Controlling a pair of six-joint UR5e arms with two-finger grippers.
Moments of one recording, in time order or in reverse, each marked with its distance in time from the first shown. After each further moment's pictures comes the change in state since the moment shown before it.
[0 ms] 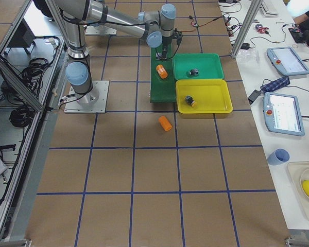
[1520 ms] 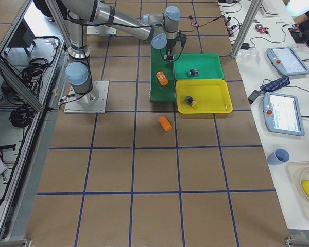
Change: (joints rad) left arm 0.020 0.007 0.007 -0.022 -0.018 -0.030; right arm -0.040 0.069 -0.095 -0.008 -0.073 -0.055
